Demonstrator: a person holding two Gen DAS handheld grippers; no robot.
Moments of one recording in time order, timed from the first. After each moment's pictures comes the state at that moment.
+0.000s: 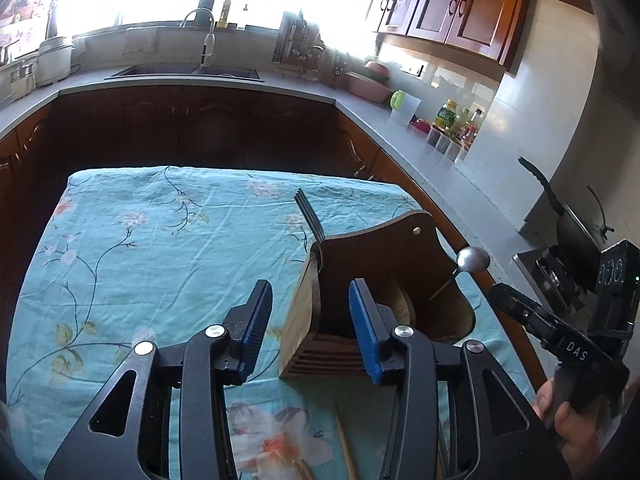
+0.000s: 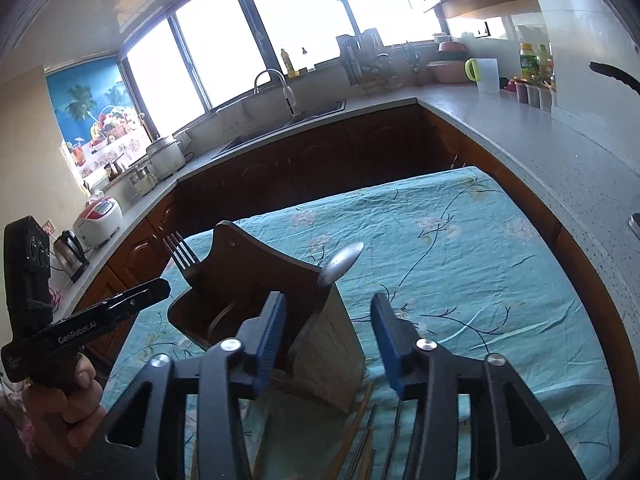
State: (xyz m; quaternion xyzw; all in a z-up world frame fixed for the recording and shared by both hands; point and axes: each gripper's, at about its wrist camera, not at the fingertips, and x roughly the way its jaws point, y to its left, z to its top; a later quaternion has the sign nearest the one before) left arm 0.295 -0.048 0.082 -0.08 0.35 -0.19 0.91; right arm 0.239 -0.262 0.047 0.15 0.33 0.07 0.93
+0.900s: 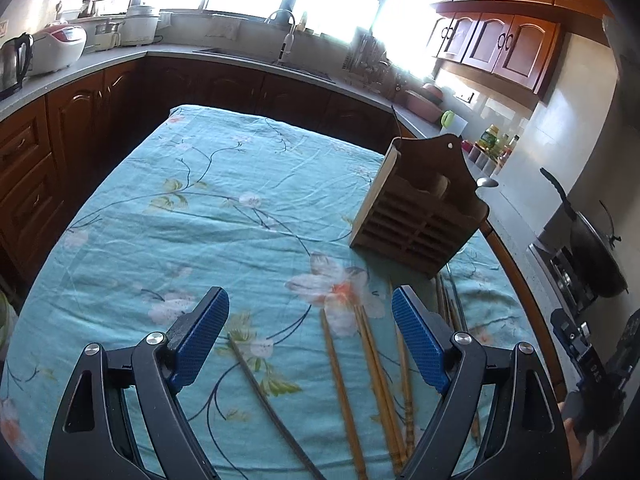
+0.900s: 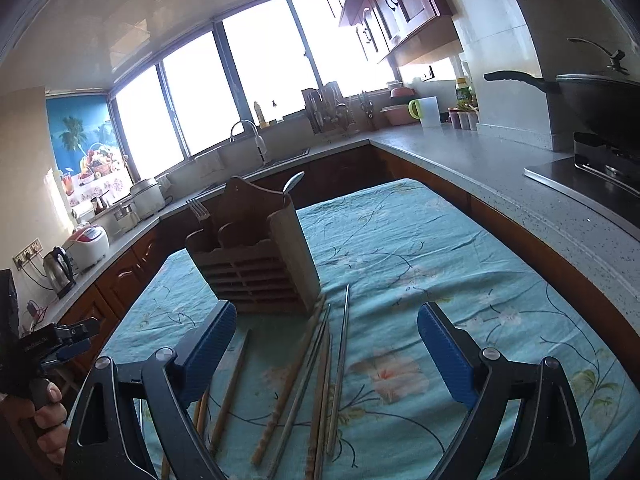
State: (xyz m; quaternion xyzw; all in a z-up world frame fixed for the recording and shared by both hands) left arm 0.127 0.030 0.024 -0.14 0.35 -0.09 0.92; right arm 0.076 -0.261 0.014 0.15 0.24 -0.01 0.96
